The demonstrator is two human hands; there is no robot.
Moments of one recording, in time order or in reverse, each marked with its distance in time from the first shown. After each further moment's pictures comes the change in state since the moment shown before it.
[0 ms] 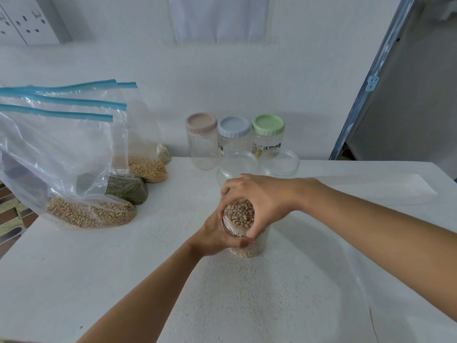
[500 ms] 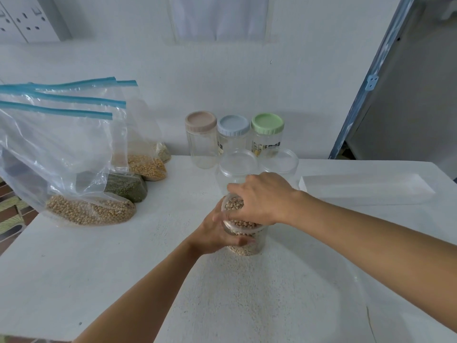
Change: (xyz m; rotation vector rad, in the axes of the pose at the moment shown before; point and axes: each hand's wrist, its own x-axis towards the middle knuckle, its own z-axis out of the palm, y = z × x) left_hand -0.003 0.002 0.001 -0.017 -0.005 -0.017; right_hand 0.000 -0.014 0.021 -0.319 0.195 0.369
